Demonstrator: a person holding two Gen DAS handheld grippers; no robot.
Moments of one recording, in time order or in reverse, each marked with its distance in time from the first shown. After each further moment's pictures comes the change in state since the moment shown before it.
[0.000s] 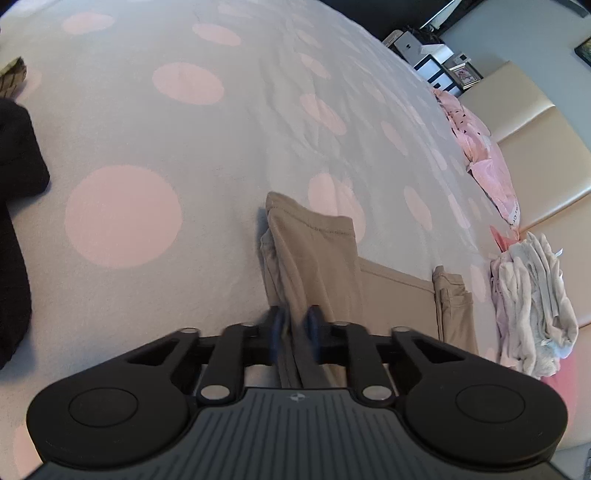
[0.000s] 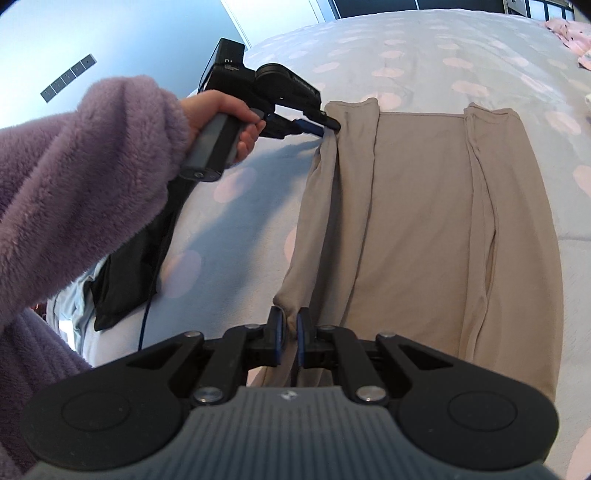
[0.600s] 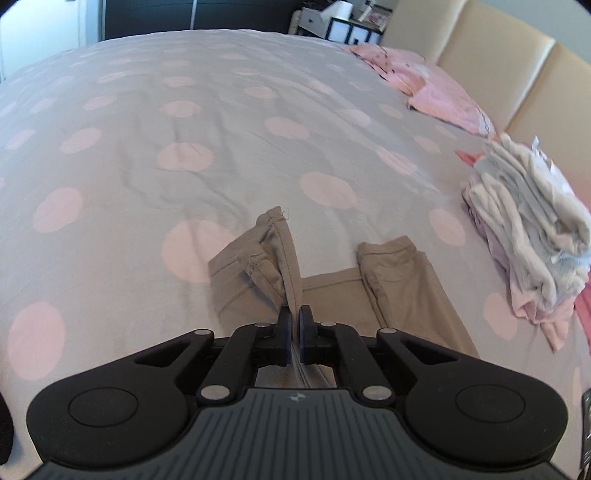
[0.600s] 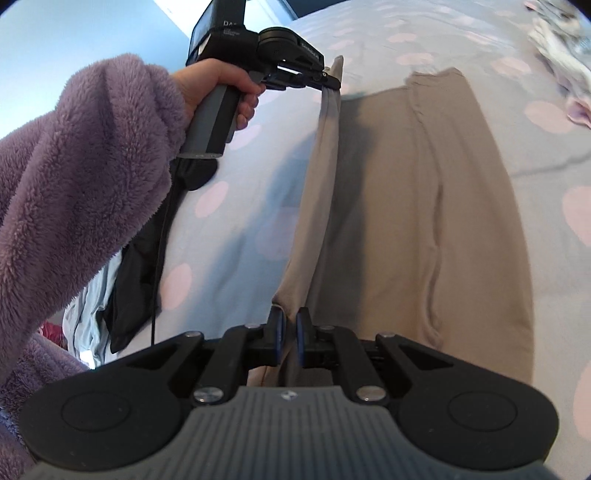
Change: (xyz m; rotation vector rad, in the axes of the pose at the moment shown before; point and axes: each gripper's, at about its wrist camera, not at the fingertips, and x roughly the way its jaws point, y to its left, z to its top) left arm 0.032 -0.151 -0.013 0.464 0.010 0.126; right arm -0.029 -0.041 -0.020 0.206 -0.015 0.026
